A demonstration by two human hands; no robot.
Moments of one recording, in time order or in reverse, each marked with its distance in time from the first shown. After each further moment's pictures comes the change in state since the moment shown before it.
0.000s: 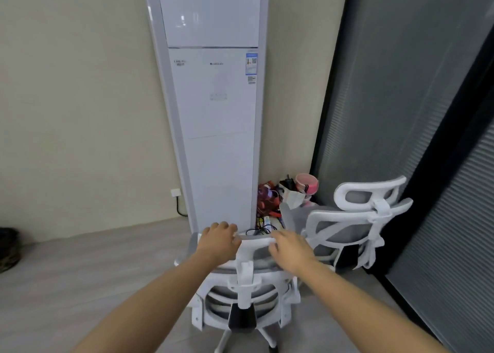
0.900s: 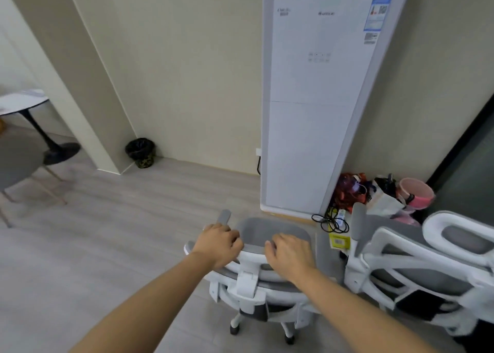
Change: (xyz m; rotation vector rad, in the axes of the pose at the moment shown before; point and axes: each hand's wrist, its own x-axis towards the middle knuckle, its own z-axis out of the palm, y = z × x) left_hand -0.077 0.031 0.063 -0.014 0.121 -0.398; right_hand 0.026 0.026 0.072 0.031 -0.021 -0.477
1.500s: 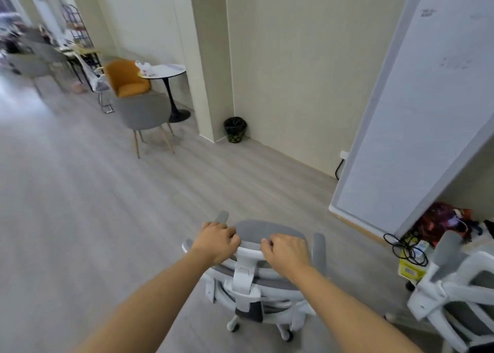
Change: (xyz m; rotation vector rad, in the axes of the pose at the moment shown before) left_hand -0.310 -0.066 -0.009 0.022 0.052 -0.466; right_hand -0.142 -0.204 -0.001 0.106 -0.174 -0.398
